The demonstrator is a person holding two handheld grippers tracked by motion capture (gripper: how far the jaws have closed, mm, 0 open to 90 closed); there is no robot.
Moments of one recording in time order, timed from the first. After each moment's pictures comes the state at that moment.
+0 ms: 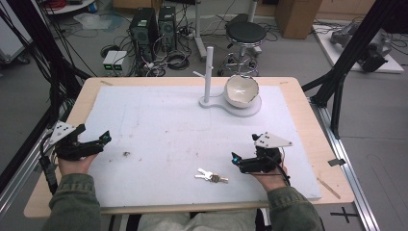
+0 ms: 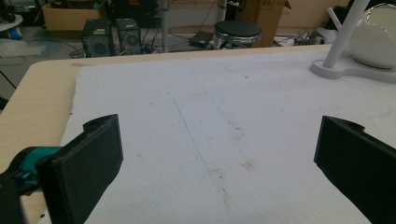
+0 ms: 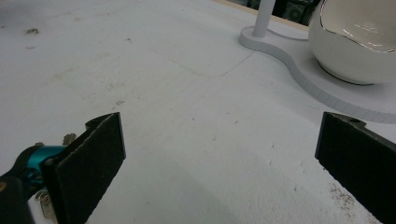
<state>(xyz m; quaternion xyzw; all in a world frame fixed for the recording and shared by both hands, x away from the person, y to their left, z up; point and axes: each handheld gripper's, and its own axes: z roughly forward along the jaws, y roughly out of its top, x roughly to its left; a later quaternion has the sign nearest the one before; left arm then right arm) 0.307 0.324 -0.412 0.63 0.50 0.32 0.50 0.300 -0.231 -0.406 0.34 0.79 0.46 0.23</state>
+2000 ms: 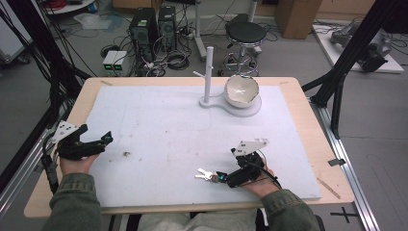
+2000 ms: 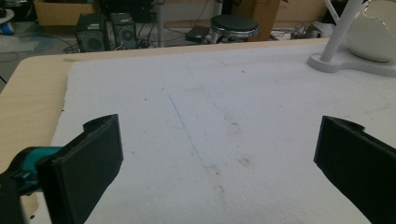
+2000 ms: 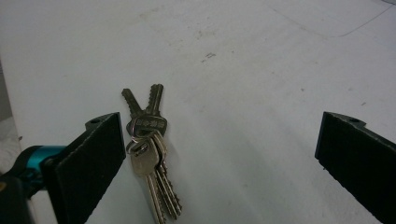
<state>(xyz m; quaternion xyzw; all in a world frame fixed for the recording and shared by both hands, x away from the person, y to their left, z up) 0.310 0.322 -0.414 0.64 0.49 0.31 0.50 0.296 -0.192 -0.424 0.26 0.87 0.41 0.11</state>
